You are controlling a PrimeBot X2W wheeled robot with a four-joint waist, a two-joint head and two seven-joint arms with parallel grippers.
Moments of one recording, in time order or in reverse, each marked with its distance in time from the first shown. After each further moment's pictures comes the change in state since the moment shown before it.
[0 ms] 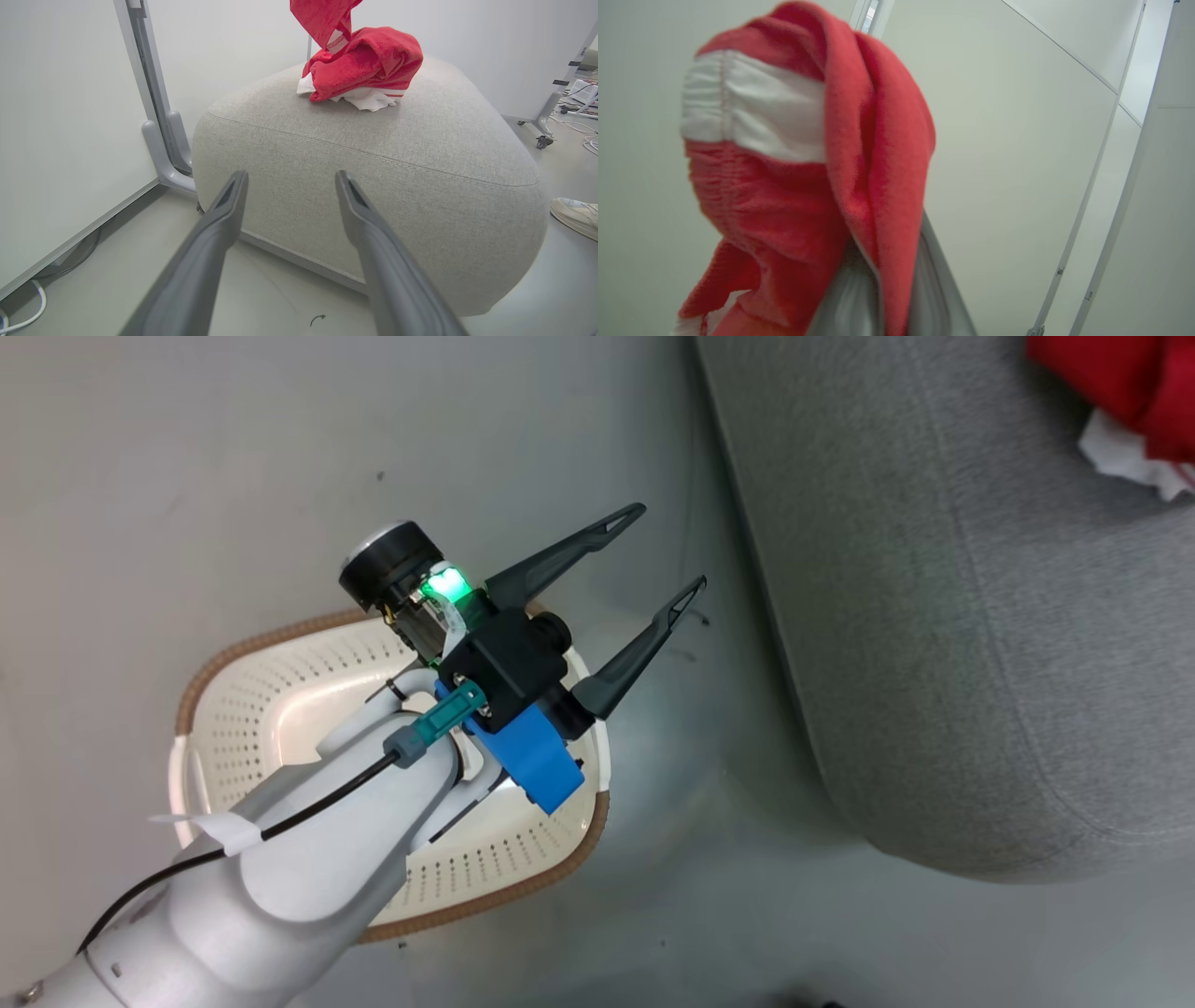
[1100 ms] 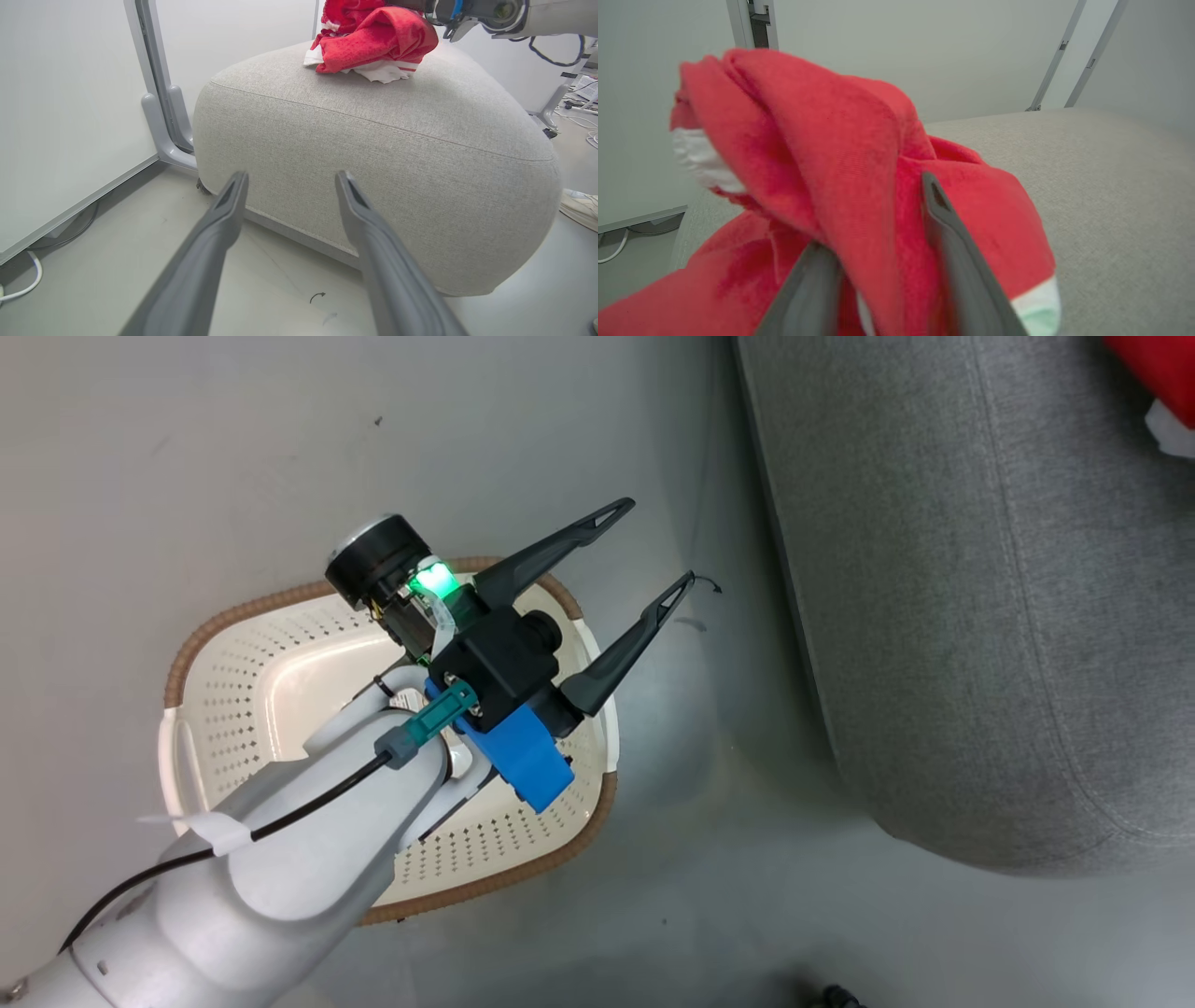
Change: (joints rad) left arm -0.021 0.031 -0.020 -0.014 -0.002 0.013 0.001; right arm 0.099 0.071 -0.084 0.472 0.083 0.000 0.000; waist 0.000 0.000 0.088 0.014
